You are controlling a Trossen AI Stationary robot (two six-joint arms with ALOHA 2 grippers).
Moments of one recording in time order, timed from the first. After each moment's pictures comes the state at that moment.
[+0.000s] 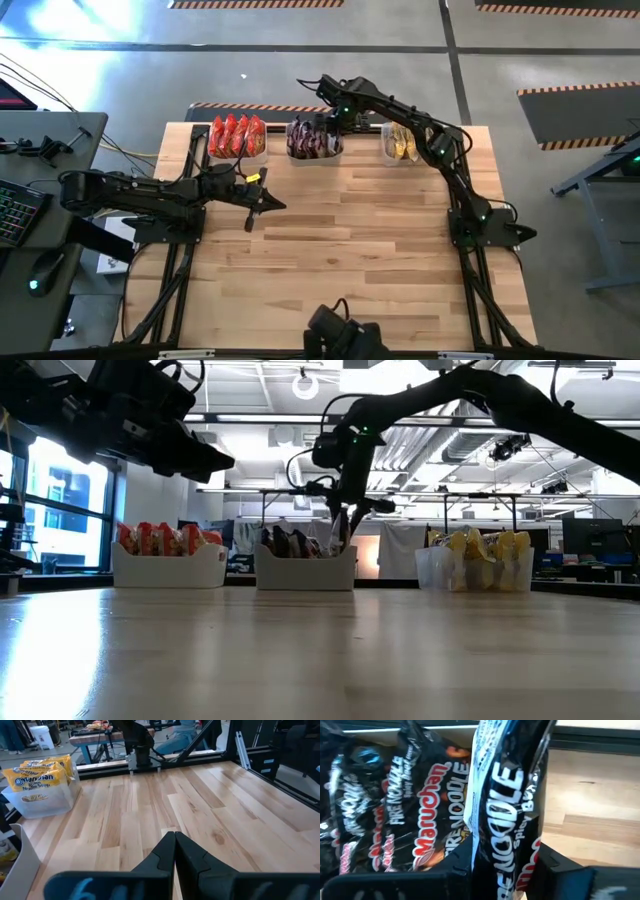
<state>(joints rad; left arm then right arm) 0.23 1.03 0.28 0.51 0.37 0.19 -0.61 2.38 2.36 -1.27 -0.09 0.86</state>
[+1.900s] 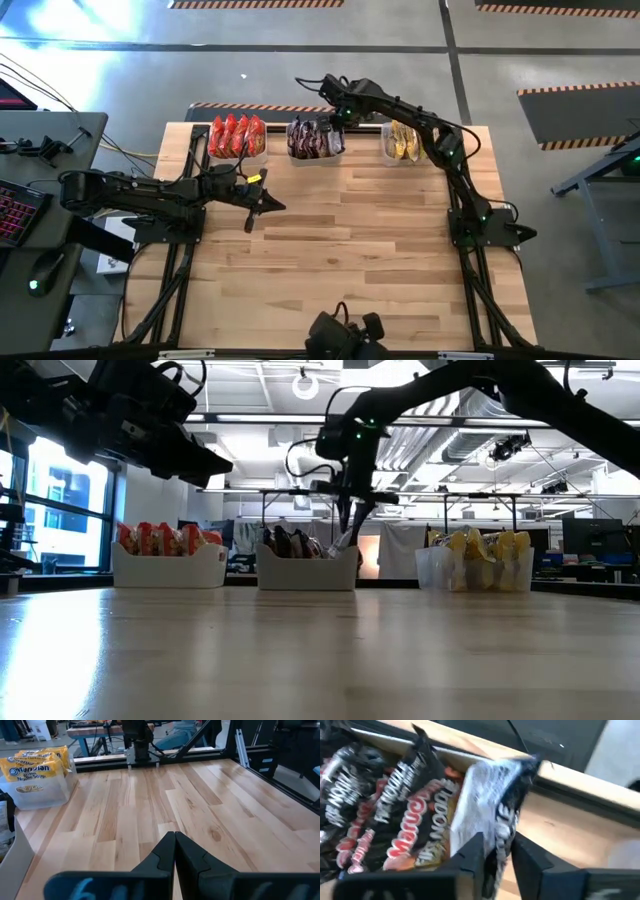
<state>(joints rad) 0.23 1.03 0.28 0.49 0.37 0.16 -0.60 2.29 2.23 -1.18 0.09 0.62</state>
